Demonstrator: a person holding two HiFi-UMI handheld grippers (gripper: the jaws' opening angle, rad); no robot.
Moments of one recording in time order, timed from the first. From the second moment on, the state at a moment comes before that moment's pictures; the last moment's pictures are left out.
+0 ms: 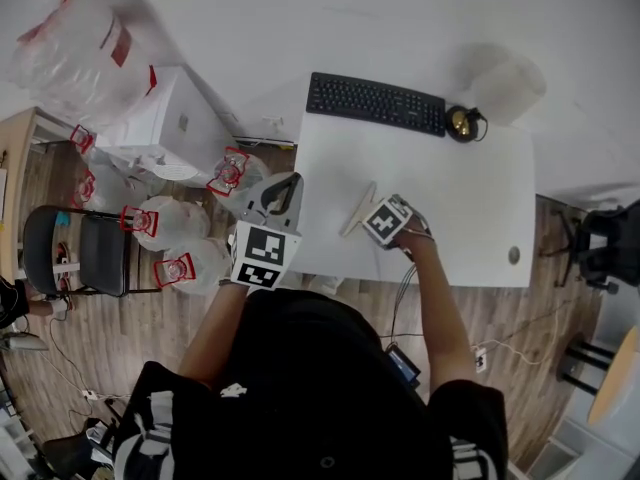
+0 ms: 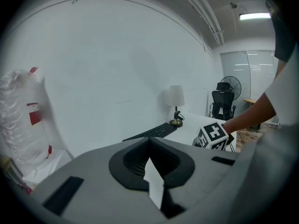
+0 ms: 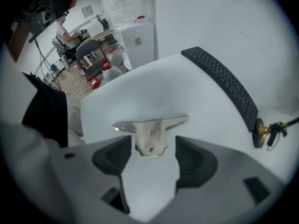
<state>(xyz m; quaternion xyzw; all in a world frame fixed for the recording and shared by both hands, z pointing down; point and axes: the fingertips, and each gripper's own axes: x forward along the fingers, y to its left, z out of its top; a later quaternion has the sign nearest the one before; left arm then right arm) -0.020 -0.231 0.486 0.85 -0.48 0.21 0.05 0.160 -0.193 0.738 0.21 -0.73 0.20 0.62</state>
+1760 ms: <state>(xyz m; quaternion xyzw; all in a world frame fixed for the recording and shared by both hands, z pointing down) 0.027 -0.279 0.354 0.90 -0.43 0.10 -0.03 0.191 -0.253 0.337 0.63 -0.78 0.00 0.07</state>
